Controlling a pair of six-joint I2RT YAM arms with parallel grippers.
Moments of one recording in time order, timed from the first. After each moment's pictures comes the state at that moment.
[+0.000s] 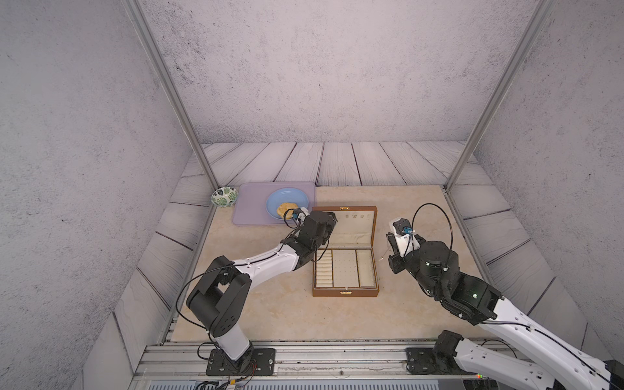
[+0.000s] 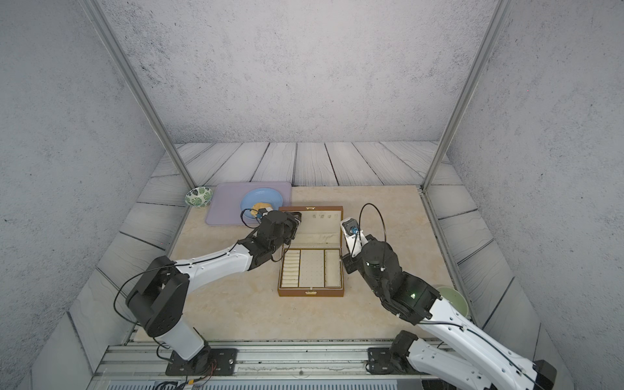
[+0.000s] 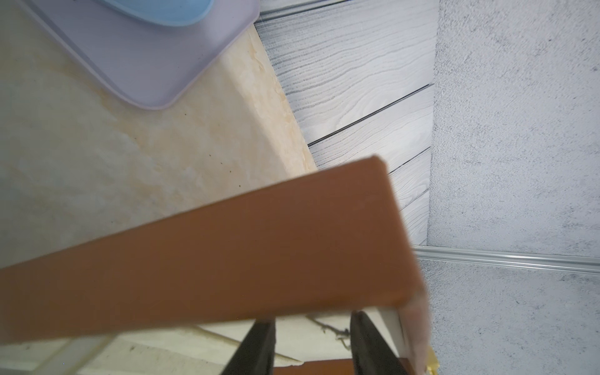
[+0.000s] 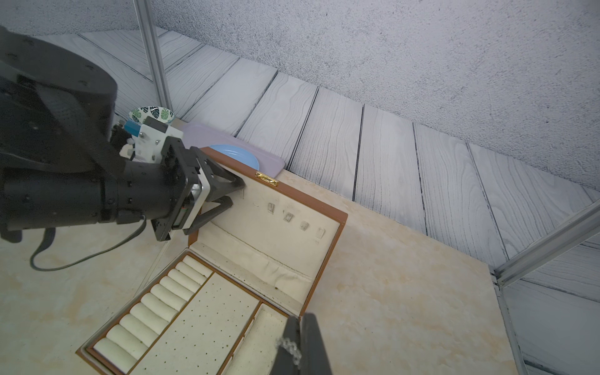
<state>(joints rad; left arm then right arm) -0.71 1.66 1.04 0.22 -0.24 -1.48 0.85 0.81 0.87 -0.39 0.42 -0.06</state>
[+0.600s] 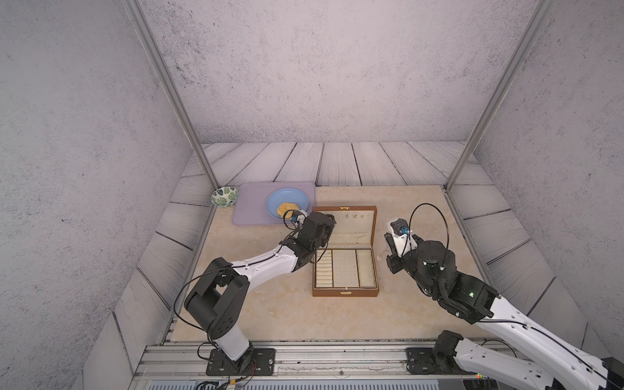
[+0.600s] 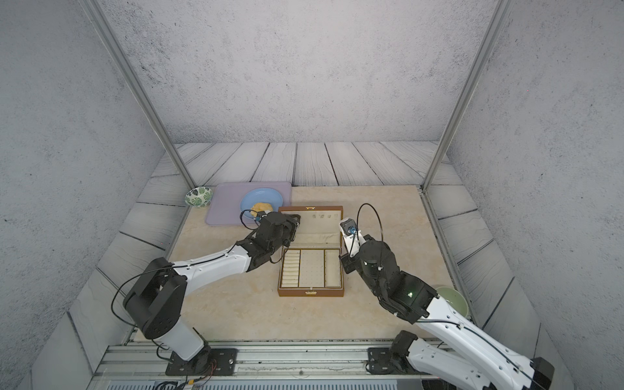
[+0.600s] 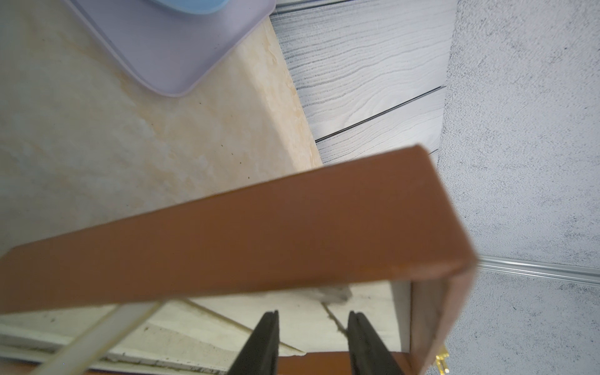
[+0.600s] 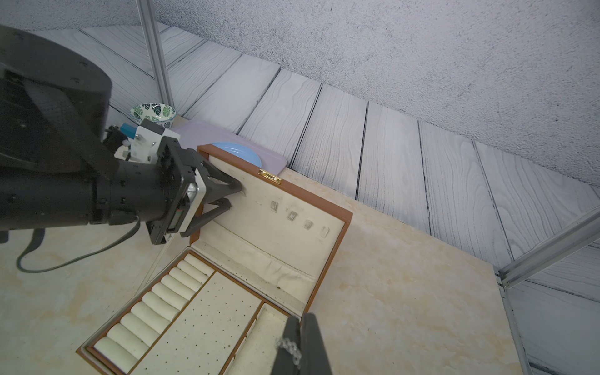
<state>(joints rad) -0.71 1.64 1.02 0.20 -0.23 -1.52 0.85 0.82 0.86 -0.37 0.41 -0.06</state>
